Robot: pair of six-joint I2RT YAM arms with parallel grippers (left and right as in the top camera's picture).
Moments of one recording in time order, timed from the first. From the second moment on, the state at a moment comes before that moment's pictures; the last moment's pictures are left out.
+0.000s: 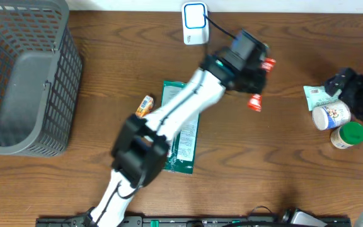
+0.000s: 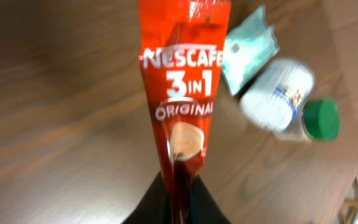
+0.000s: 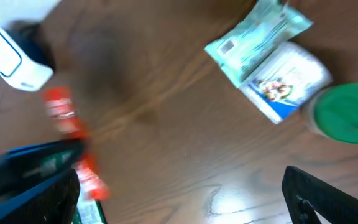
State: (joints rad) left arm -0.77 2.24 2.01 -0.62 0.37 -0.51; right arm -0.44 1.37 1.51 -1.20 -0.28 0.27
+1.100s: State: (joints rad) left arm -0.77 2.07 2.00 -1.01 0.00 -0.35; right arm -0.39 1.35 1.50 -1.27 -0.44 0.20
